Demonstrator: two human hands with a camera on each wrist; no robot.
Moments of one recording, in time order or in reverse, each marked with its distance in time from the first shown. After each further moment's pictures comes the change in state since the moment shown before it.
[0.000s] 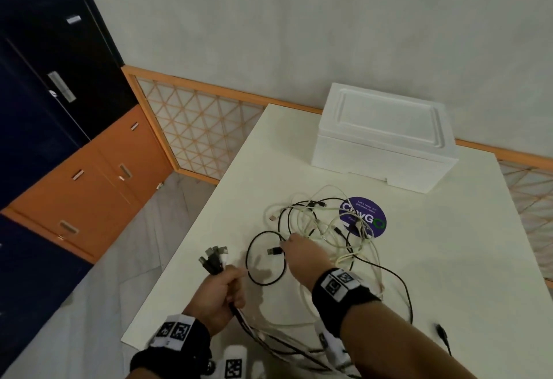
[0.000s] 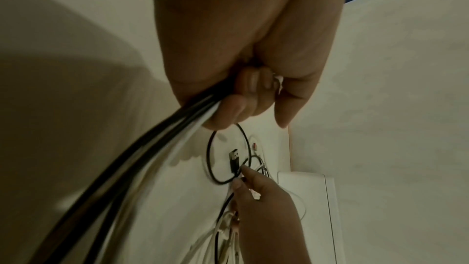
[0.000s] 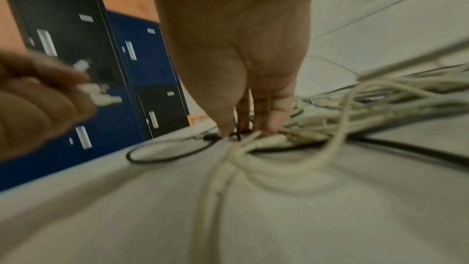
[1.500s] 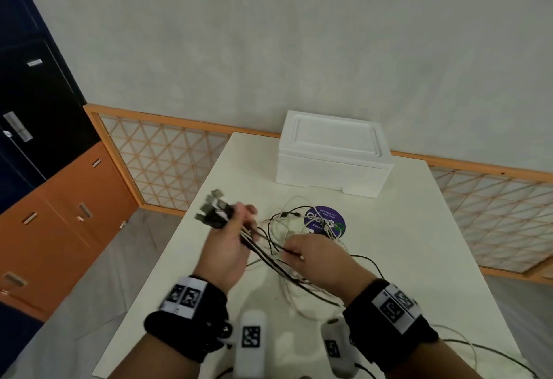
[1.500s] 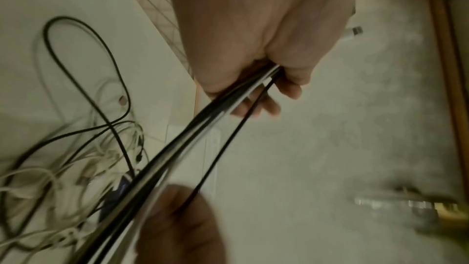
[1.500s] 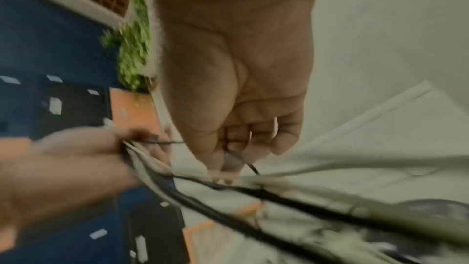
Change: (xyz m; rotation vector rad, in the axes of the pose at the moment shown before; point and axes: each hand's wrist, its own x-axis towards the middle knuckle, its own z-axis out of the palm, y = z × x) left_hand -0.052 0.051 0.121 -0.110 -0.370 0.460; right_hand -0.121 0.001 -0.094 0.252 0.272 -0.004
